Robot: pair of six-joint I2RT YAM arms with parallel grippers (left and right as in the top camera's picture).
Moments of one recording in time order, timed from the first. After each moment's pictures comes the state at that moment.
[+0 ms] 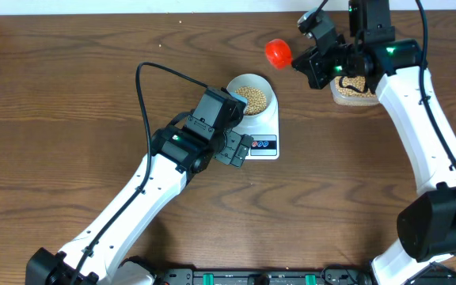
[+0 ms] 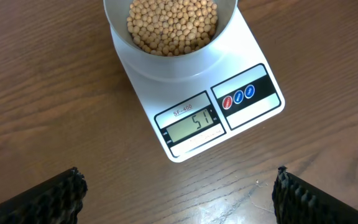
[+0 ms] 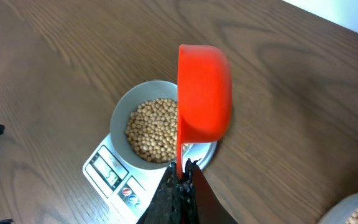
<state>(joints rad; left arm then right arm) -0.56 1.42 1.13 -0.73 -0.04 -0.04 0.20 1.80 1.69 -0.80 -0.53 -0.31</state>
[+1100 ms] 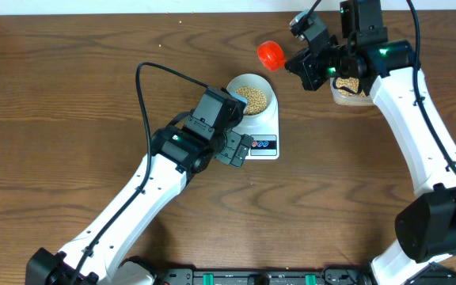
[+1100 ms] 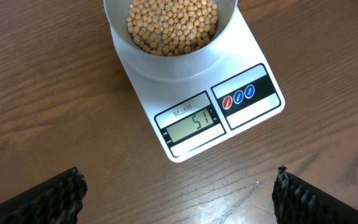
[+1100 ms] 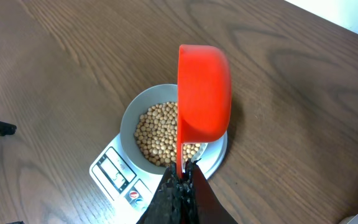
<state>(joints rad) -0.56 1.42 1.13 -0.73 -0.04 -0.04 0.22 1.80 1.69 -0.79 -0.54 -0.31</state>
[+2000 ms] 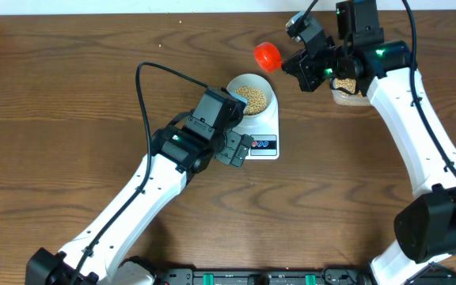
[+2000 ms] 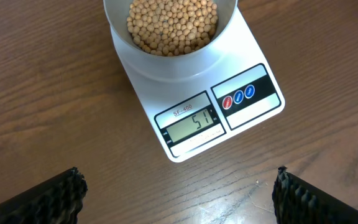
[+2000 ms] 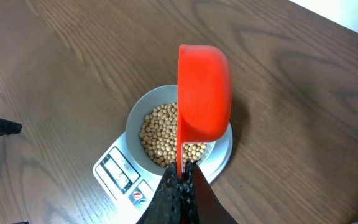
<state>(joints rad) -0.56 1.42 1.13 -0.73 -0.04 -0.04 0.24 1.80 1.69 -0.79 -0.54 -0.32</state>
